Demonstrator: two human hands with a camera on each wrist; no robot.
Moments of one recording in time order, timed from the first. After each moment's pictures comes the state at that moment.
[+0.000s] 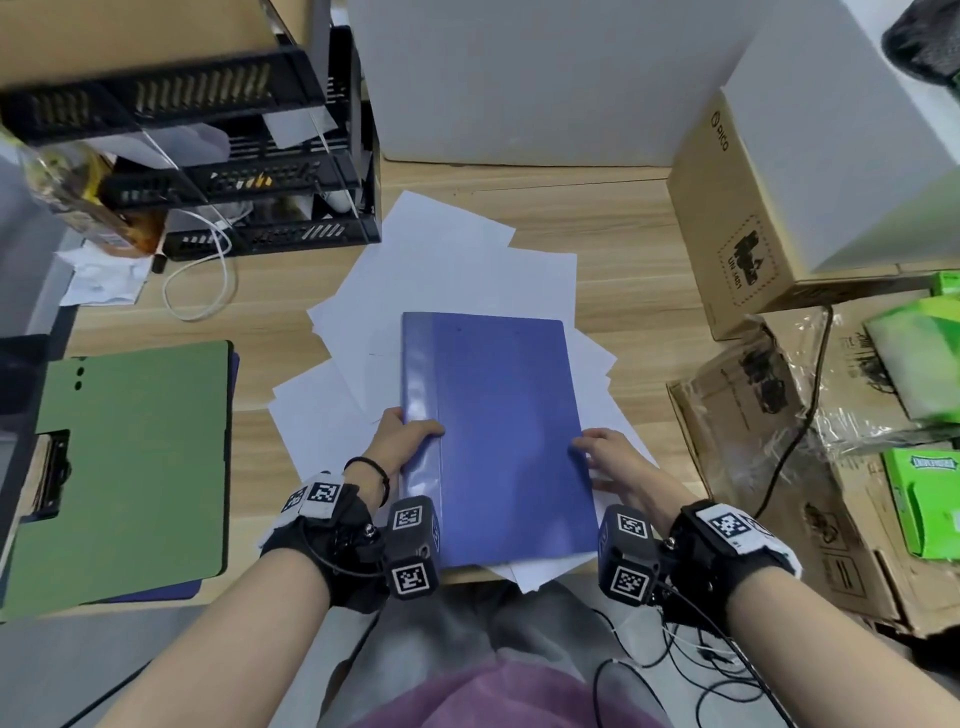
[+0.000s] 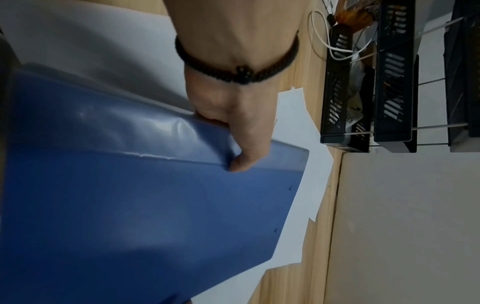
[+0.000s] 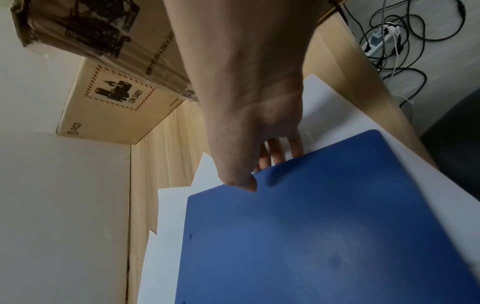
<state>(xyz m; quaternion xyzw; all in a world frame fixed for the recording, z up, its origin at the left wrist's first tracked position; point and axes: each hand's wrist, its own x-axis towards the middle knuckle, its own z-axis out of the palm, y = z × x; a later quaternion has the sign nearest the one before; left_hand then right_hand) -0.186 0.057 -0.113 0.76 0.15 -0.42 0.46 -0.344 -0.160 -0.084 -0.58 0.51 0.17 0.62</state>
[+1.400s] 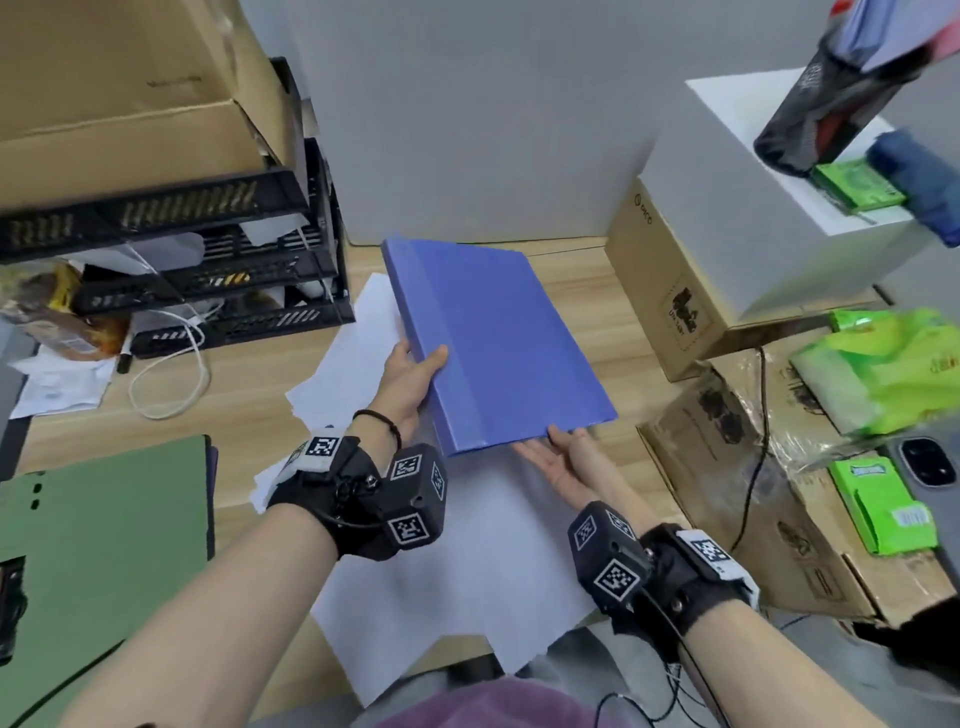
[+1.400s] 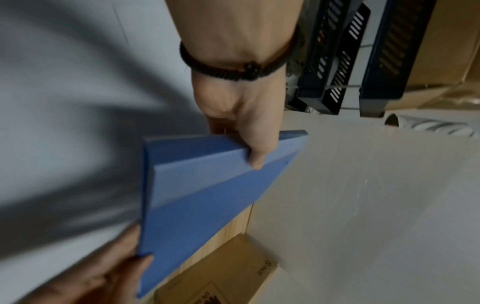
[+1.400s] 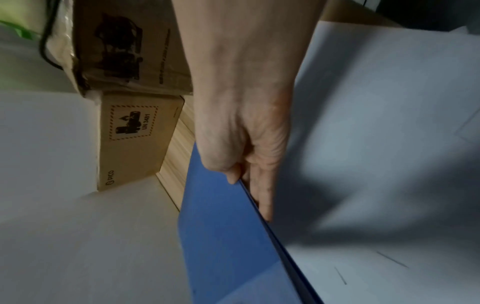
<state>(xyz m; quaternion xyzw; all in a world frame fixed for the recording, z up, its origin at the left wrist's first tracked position) -0.109 -0.027 -0.021 0.63 0.00 -0.37 0.68 -0.284 -0.139 -0.042 -0.20 0.42 -0.14 0.87</state>
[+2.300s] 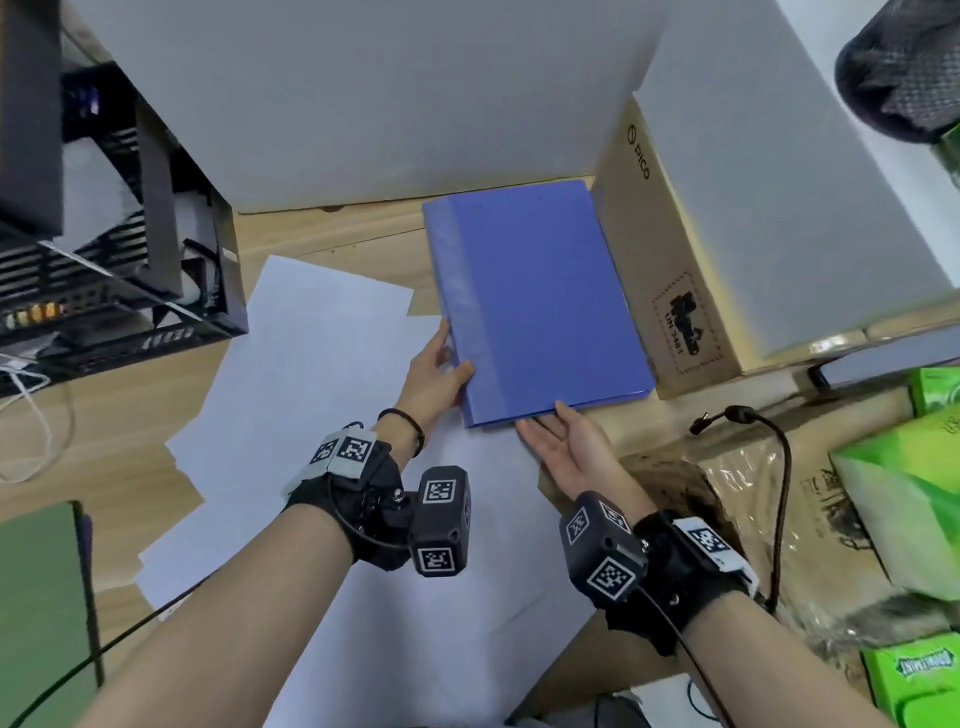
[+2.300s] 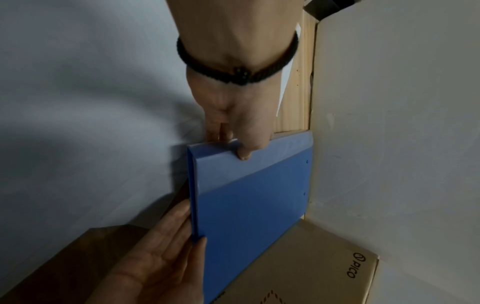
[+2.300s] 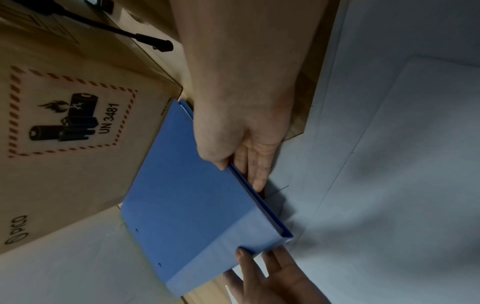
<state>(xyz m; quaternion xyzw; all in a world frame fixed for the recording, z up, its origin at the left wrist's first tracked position) -0.093 -0.187 -0.108 0.73 -0.04 -0.44 0.52 -0.242 -0.282 -0.126 -0.15 0.56 -0.12 0.81</state>
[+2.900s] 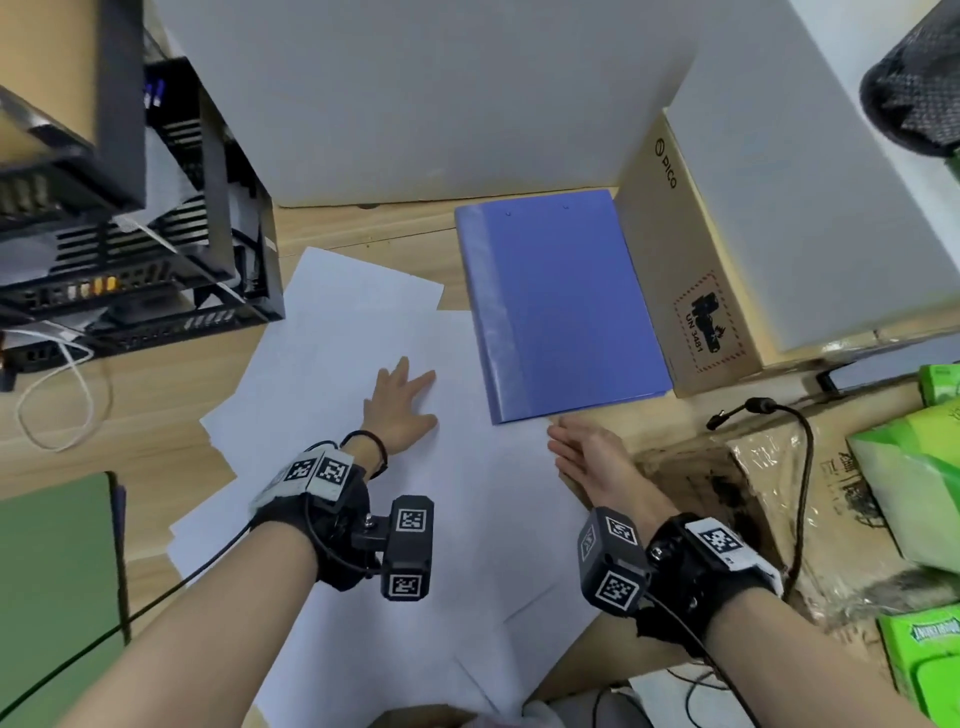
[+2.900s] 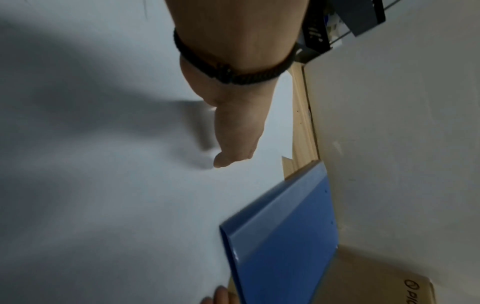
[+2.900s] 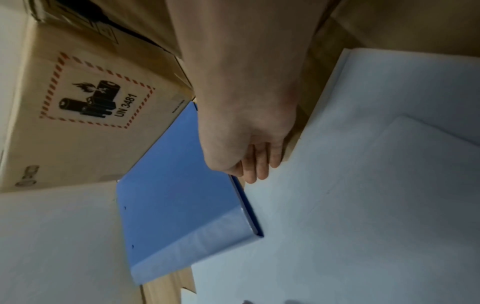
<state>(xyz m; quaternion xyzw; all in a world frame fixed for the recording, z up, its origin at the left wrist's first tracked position) -0.072 -0.095 -0.127 0.87 -0.23 -0.40 0.16 -0.264 -0.261 -0.116 -0.38 0.59 0.03 0.71</state>
